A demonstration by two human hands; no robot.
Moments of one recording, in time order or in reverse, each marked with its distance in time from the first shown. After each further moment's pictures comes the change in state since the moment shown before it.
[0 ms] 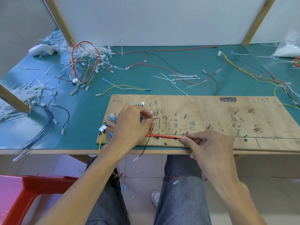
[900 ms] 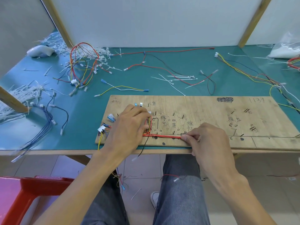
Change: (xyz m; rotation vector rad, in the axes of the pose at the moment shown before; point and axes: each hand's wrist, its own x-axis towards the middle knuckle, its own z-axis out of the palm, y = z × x) left_hand -0.015 -0.019 -0.002 0.139 0.031 0.445; right_hand 0.013 -0.009 -0.008 -0.315 -0.106 -0.130
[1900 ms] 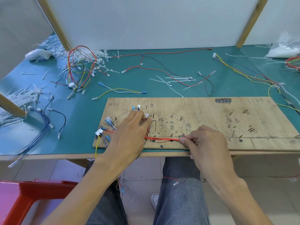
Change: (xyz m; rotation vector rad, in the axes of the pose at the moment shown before) left_hand -0.002 0.017 0.003 0.284 -0.161 0.028; right_hand -0.001 0.006 0.003 0.047 0.006 -0.019
